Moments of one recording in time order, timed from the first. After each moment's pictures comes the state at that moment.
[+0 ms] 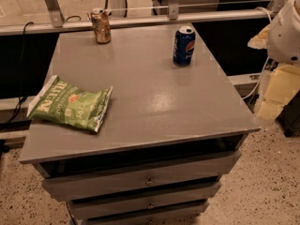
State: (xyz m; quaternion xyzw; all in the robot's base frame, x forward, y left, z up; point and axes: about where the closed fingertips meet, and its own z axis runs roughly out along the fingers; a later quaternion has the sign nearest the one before) arm 0.438 -0.217 0.976 -0.60 0.78 -0.03 0.16
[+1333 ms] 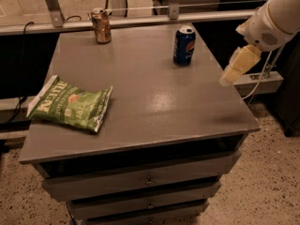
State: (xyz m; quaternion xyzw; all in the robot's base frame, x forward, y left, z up) arm 0.587 -0.232 0.940 -0.52 0.80 0.01 0.28
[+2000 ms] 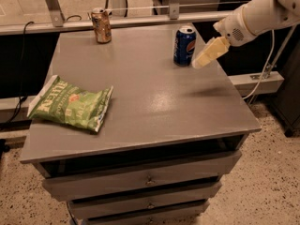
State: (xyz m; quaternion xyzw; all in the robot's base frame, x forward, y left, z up) arm 0.683 -0.195 0.919 -0.48 0.79 0.10 0.38
